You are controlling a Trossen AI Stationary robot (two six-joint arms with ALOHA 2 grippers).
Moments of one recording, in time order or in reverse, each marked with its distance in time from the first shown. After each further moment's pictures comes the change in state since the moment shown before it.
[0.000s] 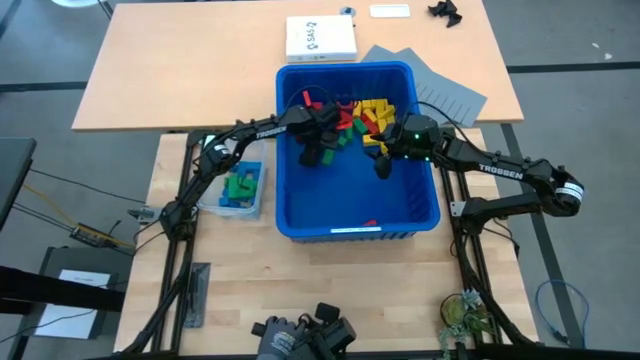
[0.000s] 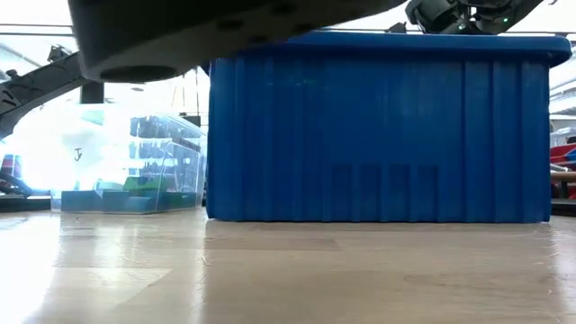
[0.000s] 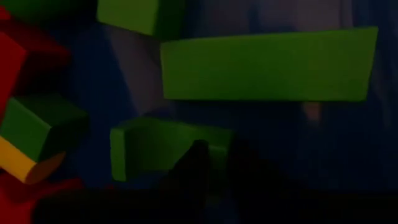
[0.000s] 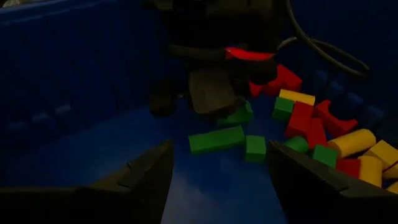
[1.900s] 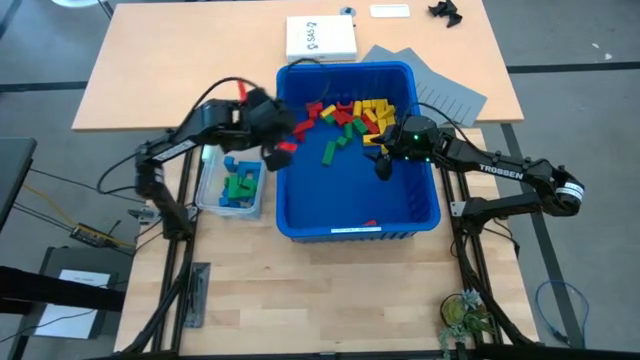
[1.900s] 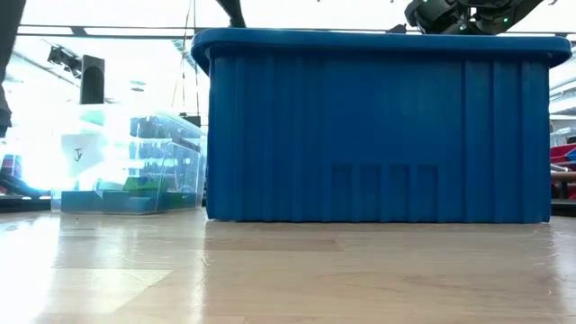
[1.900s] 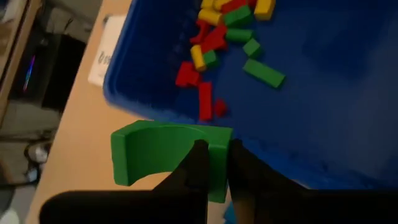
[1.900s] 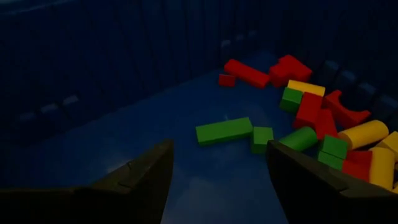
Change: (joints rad) left arm -0.376 -0.709 0.053 -0.520 -0.443 -0.820; right arm 0.001 0.000 0.000 -0.034 -0.019 0.011
